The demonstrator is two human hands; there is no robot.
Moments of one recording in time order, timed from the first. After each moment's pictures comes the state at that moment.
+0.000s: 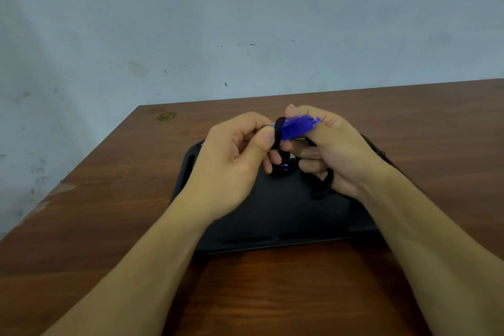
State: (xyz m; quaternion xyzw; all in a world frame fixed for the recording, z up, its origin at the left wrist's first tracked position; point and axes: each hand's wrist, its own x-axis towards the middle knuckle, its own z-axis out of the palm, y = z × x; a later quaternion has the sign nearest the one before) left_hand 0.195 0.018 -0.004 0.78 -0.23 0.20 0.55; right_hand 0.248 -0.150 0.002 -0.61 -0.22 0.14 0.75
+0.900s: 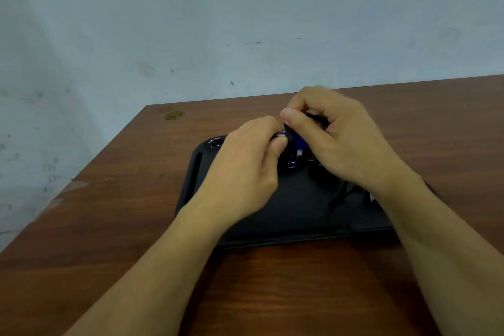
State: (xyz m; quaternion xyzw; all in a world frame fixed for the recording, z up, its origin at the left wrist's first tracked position) left_hand 0.195 0.014 -0.007 0.89 -0.20 0.29 0.30; right_hand 0.245 -0.152 0.011 -0.81 -0.36 -0.22 0.41
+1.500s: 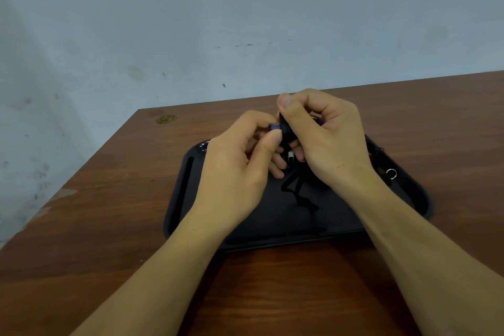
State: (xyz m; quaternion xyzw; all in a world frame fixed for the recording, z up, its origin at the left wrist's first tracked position) left_hand 0.194 0.000 -0.012 0.77 -0.20 0.28 0.54; right_hand 0.231 -0.135 0.005 -0.67 -0.25 -0.18 0.67
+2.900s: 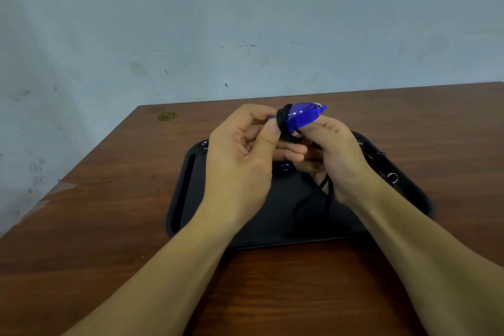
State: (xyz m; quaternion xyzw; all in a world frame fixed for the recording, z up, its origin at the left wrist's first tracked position) left_hand 0.188 -0.013 -0.006 0.64 -0.18 0.26 0.70; right_hand 0.246 -0.141 -0.014 -0.59 -0.21 0.05 0.78
